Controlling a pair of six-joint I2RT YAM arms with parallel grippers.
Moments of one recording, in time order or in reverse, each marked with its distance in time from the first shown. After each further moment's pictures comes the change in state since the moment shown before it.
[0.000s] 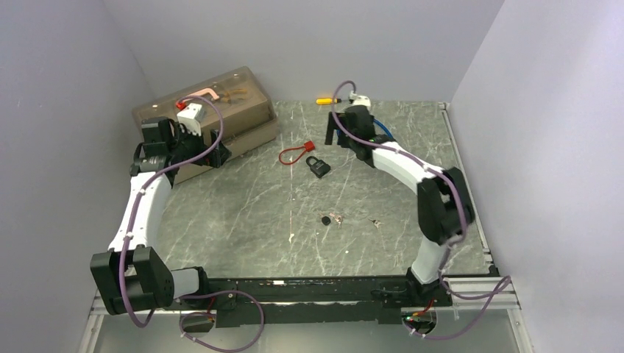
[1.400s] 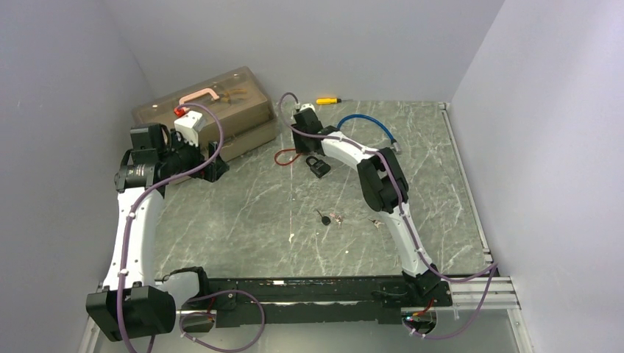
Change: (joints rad) left arm 0.000 -0.153 0.107 -0.370 0.037 0.115; right arm 0.166 0.686 0.710 -0.262 0.002 -0.124
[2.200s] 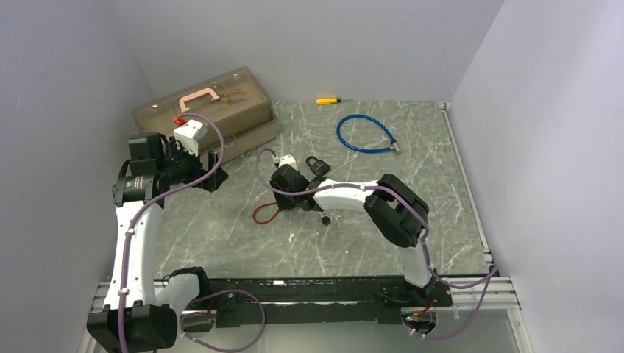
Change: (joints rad) left arm 0.000 -0.100 -0.043 -0.051 -0.019 0.029; right arm 0.346 -0.408 -0.678 0.188 0.058 0.177
